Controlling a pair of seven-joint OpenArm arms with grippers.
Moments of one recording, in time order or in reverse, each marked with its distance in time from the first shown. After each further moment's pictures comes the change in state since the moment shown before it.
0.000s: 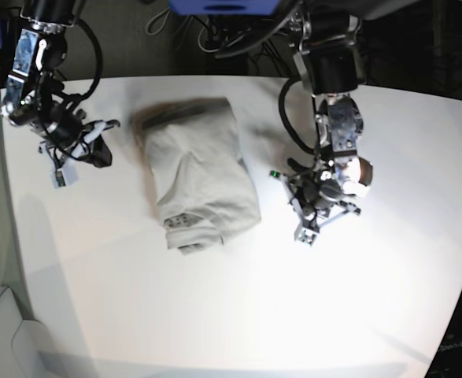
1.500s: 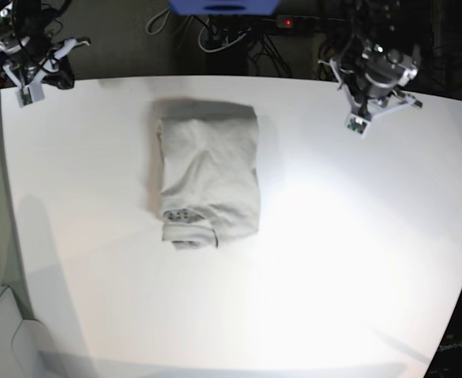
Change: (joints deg) left arm 41.0 -5.3 1.5 46.6 -7.6 -0.6 20.3; right arm -28.9 0.4 12.4 18.3 0.6 0.0 0.5
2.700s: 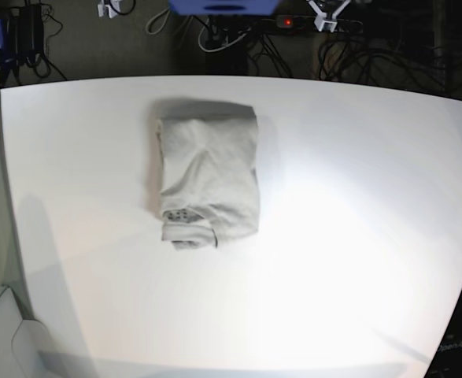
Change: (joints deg) left arm -10.5 -4.0 -14.6 -83.4 -0.3 1.5 -40.5; right arm 17.3 -5.5 1.7 -84.8 -37.0 -0.2 54.2
